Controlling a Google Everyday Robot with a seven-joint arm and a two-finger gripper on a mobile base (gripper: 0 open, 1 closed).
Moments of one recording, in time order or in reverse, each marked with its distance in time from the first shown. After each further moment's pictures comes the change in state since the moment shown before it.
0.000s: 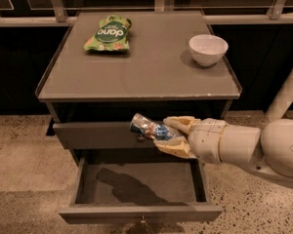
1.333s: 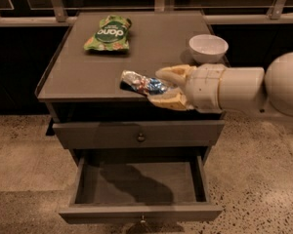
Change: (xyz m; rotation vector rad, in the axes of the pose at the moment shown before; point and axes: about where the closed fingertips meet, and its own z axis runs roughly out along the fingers) arm -0.101 -0.064 -0.007 0.017 -0.053 -0.212
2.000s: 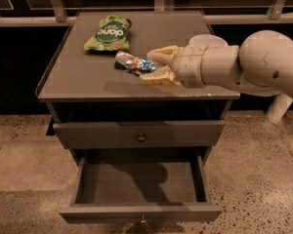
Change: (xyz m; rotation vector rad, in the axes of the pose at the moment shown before) arm -0.002 -0.055 0.053 -0.008 -0.044 -0.023
